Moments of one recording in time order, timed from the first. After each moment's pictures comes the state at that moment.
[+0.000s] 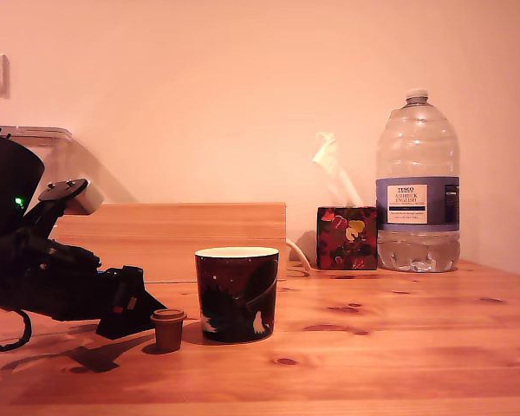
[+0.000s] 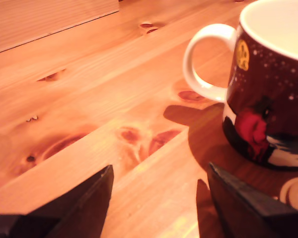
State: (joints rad) arm -0.33 1.97 0.52 0.99 0.38 0.14
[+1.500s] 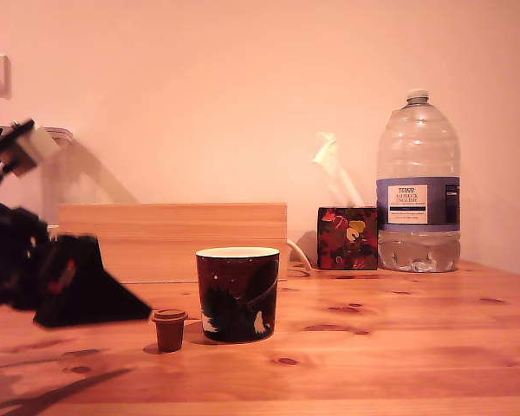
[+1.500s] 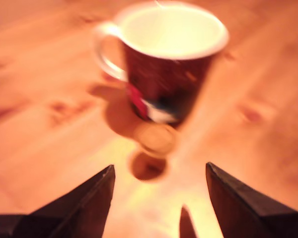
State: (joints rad) arm -0.42 1.56 0.28 0.74 0.41 0.13
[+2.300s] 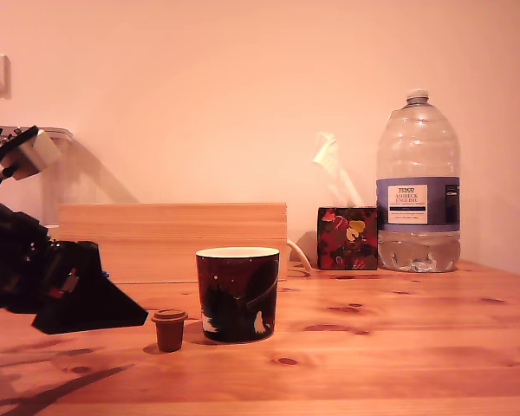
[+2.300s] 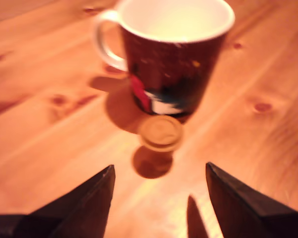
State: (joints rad) arm -0.44 1.69 0.28 0.88 0.36 0.13
